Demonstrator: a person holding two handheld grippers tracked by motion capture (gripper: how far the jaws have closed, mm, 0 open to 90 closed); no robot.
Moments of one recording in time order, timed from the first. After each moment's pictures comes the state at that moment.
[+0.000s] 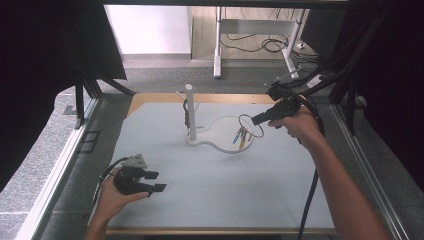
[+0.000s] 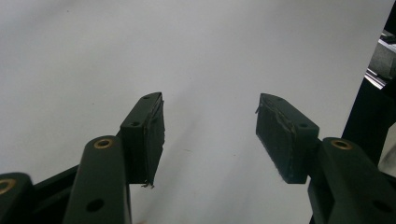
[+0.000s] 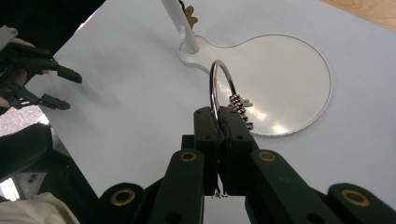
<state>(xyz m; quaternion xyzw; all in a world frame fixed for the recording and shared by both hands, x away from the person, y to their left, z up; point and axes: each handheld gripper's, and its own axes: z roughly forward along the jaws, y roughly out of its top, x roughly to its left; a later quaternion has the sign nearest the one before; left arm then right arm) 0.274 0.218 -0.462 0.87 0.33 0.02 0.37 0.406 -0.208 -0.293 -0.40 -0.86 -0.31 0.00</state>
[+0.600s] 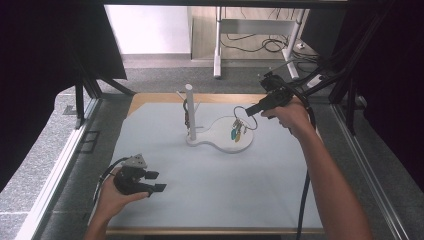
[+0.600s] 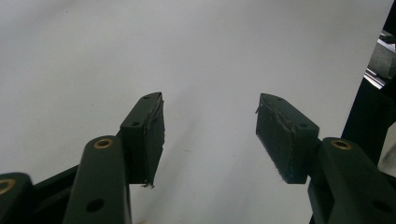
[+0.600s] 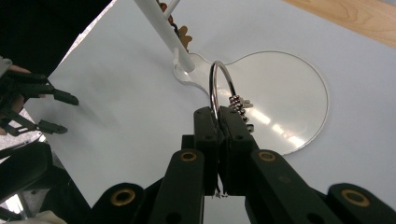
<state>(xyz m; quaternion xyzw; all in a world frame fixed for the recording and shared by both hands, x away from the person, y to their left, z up) 0.274 0.218 -0.462 0.87 0.33 0.02 0.37 0.432 -0.192 -0.289 -0.42 -0.85 -0.31 0.01</state>
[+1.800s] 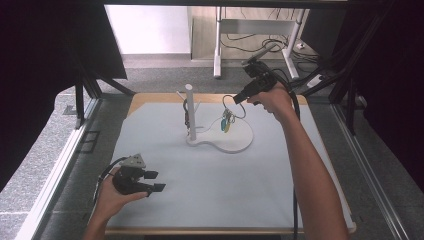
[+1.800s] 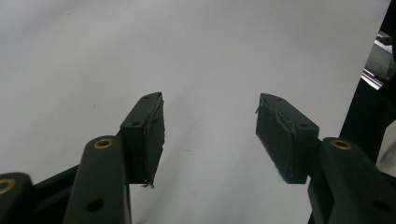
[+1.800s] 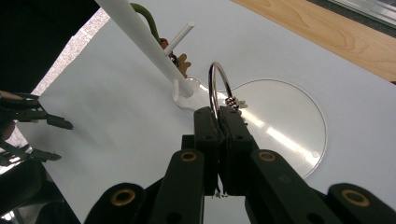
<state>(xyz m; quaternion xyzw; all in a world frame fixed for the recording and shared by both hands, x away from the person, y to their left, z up) 0.274 0.220 -0.460 0.87 0.33 0.02 0.37 0.465 -0.153 -0.275 -0.42 -0.86 -0.30 0.00</state>
